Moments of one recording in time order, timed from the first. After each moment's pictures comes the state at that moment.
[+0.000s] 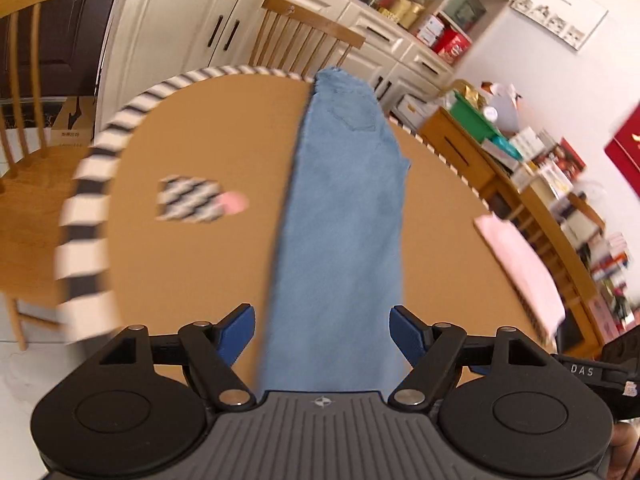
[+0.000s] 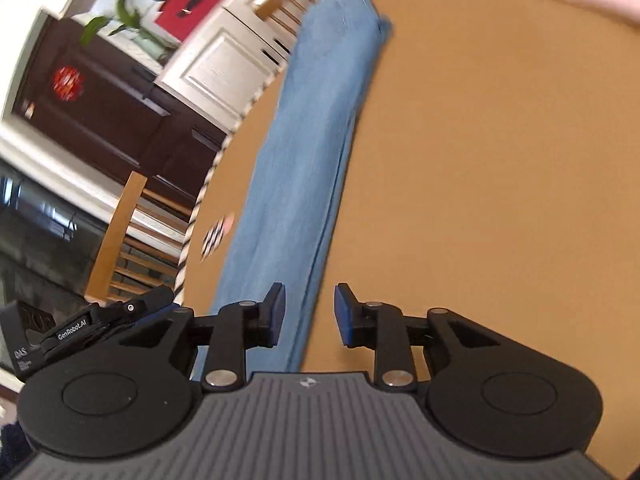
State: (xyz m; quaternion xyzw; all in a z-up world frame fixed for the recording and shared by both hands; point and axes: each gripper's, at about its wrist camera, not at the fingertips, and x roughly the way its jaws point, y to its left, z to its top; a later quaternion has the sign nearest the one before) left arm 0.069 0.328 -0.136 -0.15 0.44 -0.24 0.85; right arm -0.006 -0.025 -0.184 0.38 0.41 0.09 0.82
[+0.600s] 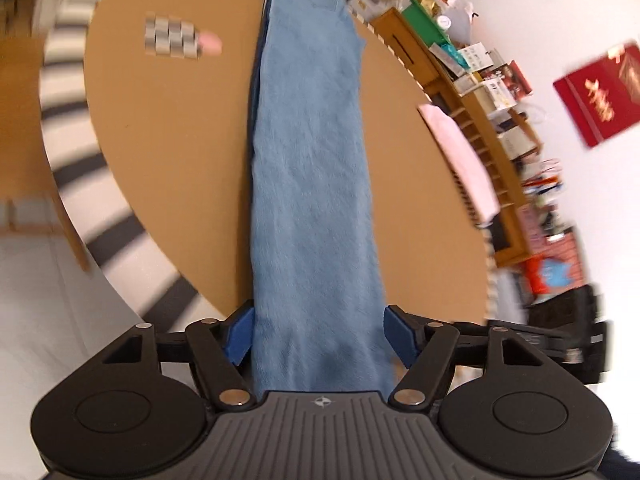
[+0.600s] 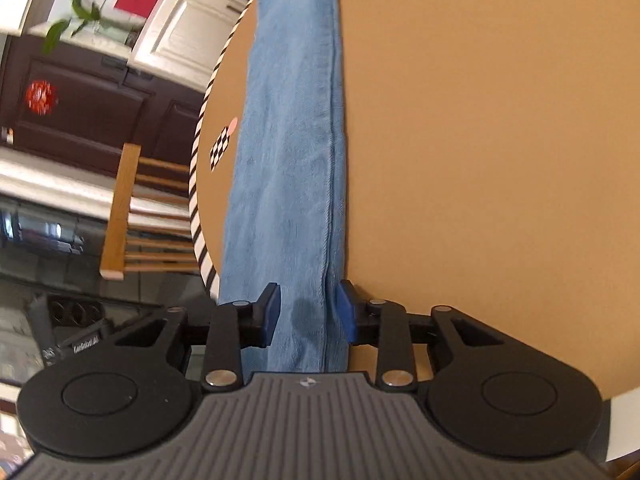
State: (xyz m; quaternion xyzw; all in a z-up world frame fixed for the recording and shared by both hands) left arm 0.047 0.354 -0.185 -0.21 0.56 -0.38 0.70; right arm -0.040 0.037 -0.210 0.46 0.46 0.08 0.76
